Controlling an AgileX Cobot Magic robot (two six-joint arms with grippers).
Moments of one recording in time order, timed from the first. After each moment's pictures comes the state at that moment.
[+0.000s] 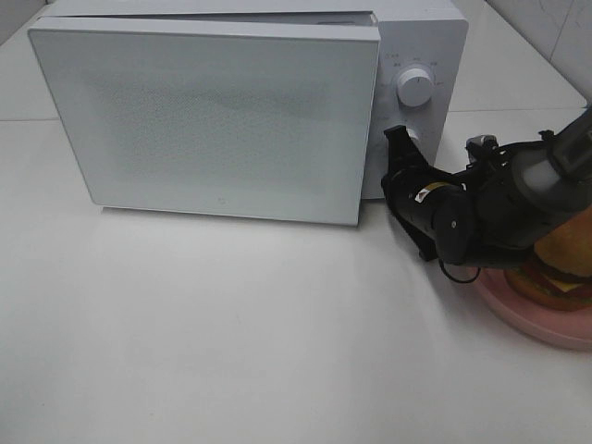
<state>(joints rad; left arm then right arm) -0.01 0.00 -0.50 -0.14 1.04 0.15 0.47 2.16 -0.86 0.44 -0.84 1.19</state>
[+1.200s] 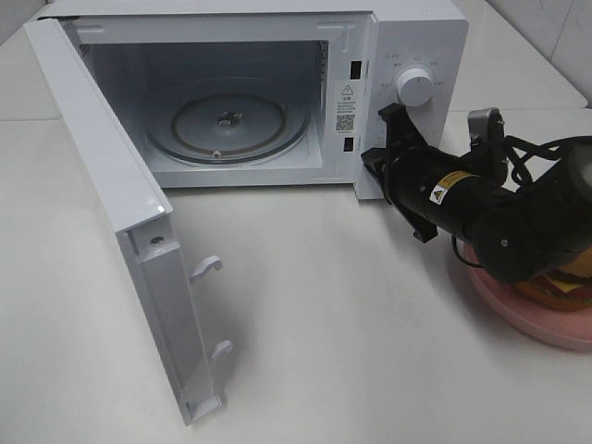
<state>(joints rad) -0.01 0.00 -0.50 -0.14 1.04 0.15 0.44 2.04 -0.72 0.02 -1.00 1.35</state>
